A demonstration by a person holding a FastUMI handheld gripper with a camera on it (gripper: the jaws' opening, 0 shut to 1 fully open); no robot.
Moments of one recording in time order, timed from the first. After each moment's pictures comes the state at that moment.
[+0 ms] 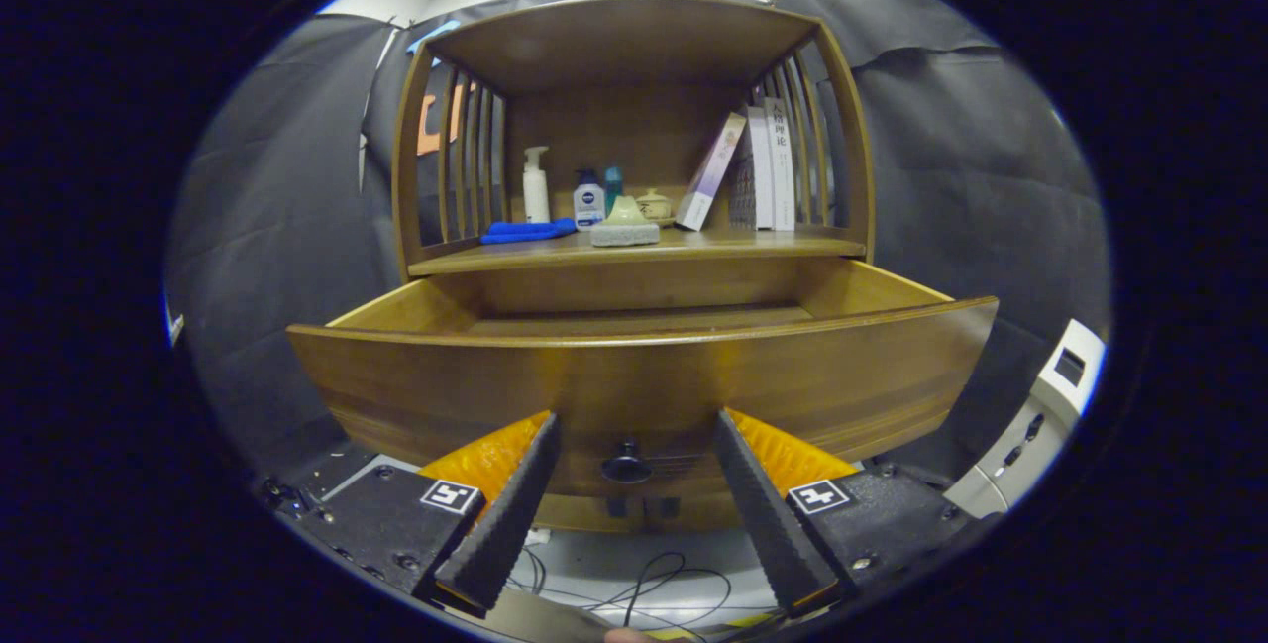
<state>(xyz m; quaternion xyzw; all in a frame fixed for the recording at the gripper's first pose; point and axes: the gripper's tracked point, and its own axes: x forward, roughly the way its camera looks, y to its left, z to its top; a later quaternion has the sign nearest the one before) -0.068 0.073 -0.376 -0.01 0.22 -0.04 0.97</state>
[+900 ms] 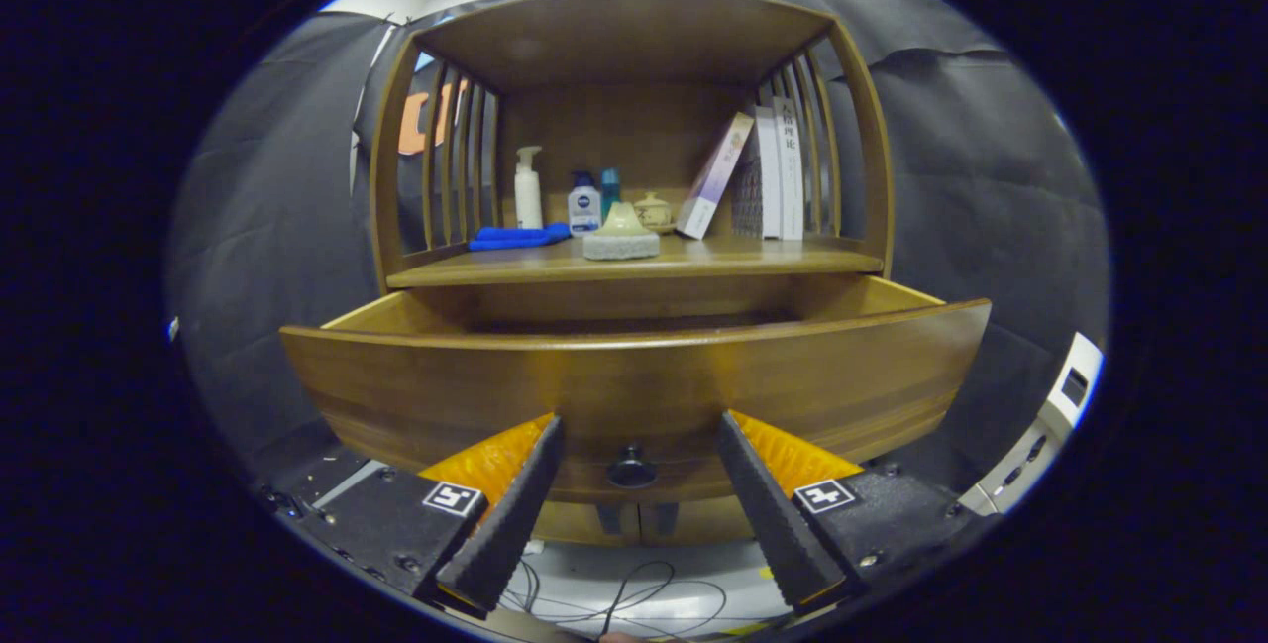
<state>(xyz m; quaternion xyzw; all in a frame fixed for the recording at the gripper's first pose) -0.020 0.069 -0.372 0.00 0.22 -0.04 0.98</state>
